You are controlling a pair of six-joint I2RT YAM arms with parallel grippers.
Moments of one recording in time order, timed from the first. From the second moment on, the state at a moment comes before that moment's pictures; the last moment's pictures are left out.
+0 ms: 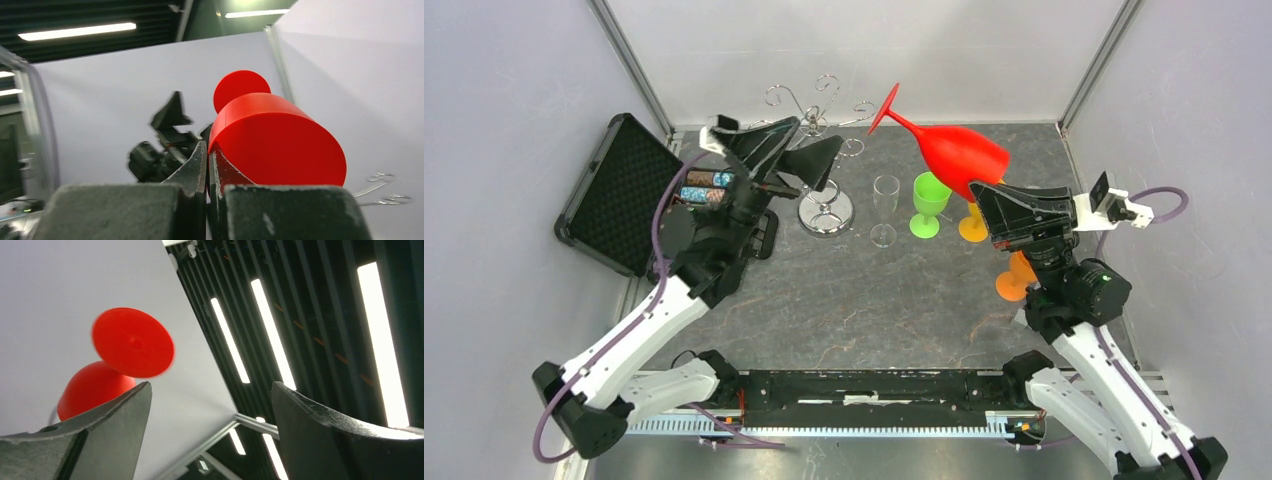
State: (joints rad) left arm -0.71 1.04 1.05 0.69 0.10 -1.75; right arm 0.43 0.74 0.68 1.08 -0.34 0.88
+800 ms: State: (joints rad) left arm -0.71 0.85 1.39 -0.19 0.10 -0.52; right arm 0.43 0.83 1.24 -0.76 -0.23 0.03
